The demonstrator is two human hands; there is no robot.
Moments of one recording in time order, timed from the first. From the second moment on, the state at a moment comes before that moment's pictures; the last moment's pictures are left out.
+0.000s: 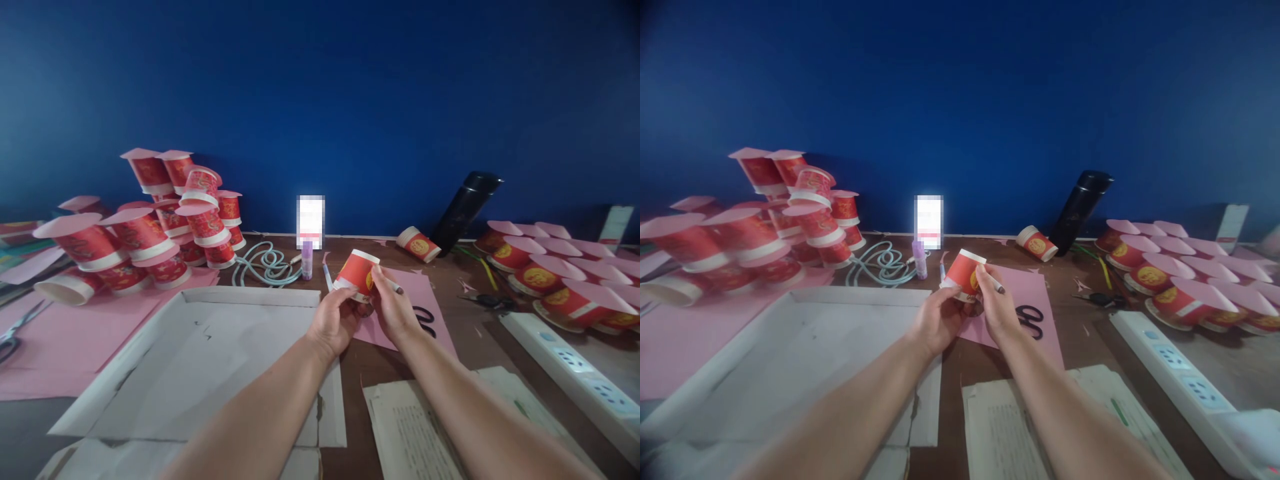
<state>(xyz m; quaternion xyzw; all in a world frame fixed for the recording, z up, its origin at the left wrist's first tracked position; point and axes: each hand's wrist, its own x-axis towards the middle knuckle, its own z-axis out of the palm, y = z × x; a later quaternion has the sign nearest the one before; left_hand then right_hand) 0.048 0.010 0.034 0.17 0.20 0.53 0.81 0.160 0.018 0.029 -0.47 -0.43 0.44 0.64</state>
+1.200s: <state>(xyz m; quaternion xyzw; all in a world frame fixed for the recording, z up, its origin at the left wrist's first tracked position) 0.041 0.020 0.036 0.09 0.23 0.56 0.79 0.156 -0.003 0.043 -0.50 -0.59 0.10 0.62</state>
